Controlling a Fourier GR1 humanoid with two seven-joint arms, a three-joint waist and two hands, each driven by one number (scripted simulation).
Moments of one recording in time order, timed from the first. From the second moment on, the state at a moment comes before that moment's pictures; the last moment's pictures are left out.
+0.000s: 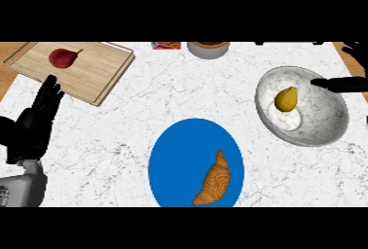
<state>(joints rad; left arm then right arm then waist) -0.17 0.24 0.16 -1.54 -0.04 0.04 0.13 -0.70 -0.46 -0.46 -0.78 0.24 0.12 -0.15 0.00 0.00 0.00</state>
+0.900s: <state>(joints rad) -0.17 0.24 0.16 -1.56 -0.04 0.02 0.14 -0.52 -0.88 -0.70 -0.39 0.00 0.66 -0.41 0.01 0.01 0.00</state>
